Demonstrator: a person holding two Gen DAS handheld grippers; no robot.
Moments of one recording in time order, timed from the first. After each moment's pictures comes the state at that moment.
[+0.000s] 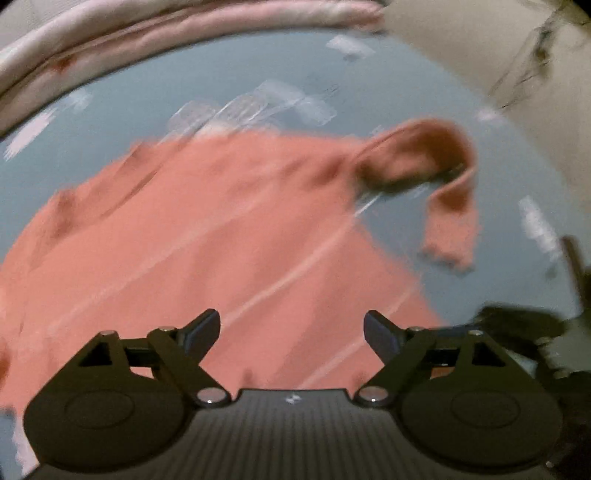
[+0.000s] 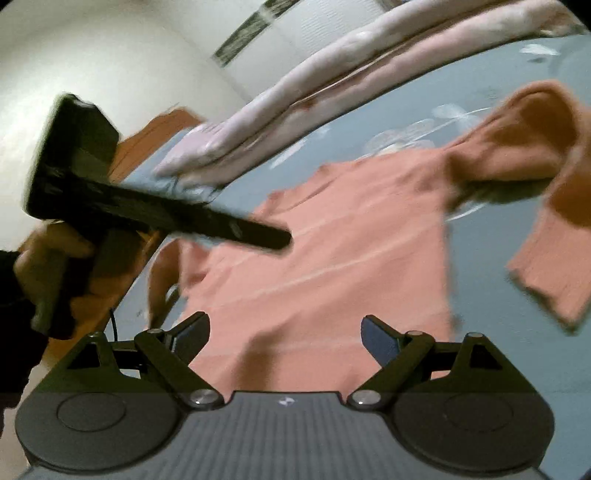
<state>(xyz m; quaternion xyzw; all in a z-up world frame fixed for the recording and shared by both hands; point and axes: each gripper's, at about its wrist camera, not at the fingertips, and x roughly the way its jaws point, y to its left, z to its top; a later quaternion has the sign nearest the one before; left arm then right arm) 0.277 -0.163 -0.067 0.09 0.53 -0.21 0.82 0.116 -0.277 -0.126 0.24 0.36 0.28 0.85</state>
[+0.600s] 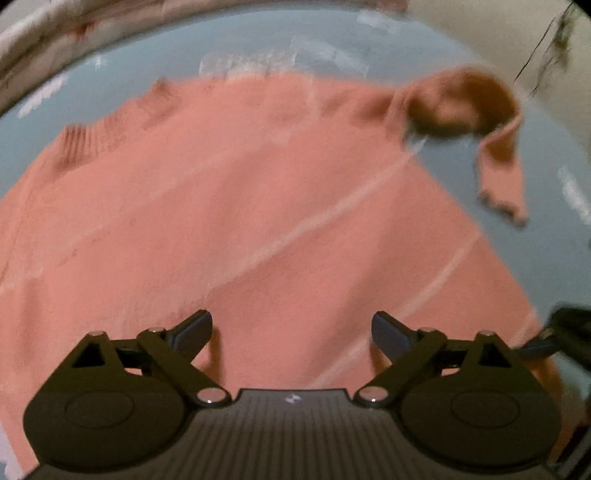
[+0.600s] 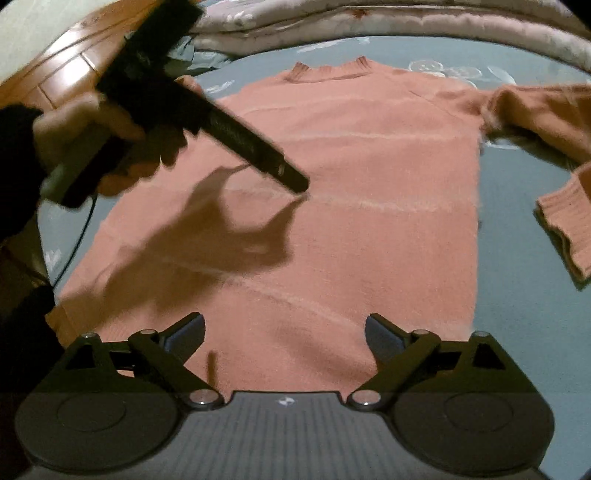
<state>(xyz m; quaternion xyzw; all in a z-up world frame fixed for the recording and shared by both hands) 0.264 -0.135 -0.117 0.09 0.50 -0.22 0.83 0.079 -0.237 -0.152 0.03 0.47 0.30 0.83</state>
